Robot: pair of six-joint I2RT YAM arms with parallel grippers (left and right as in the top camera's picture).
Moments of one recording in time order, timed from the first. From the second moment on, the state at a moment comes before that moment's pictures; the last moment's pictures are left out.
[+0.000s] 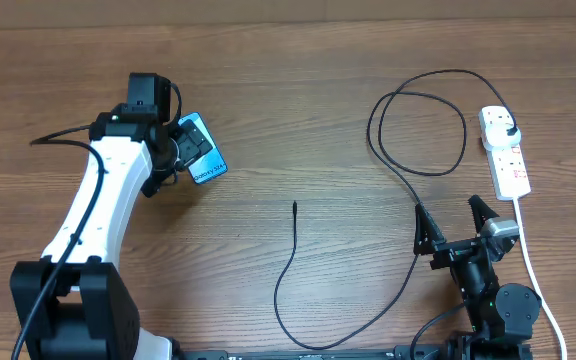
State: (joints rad) left arm -0.04 1.68 1.32 -0.94 -0.01 -0.73; right arm -0.10 0.01 0.02 -0.01 -0.30 0.18
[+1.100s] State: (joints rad) left arm -0.04 1.89 1.47 -1.04 -0.01 -0.85; right arm -0.10 0.01 0.02 -0.01 -0.30 0.18
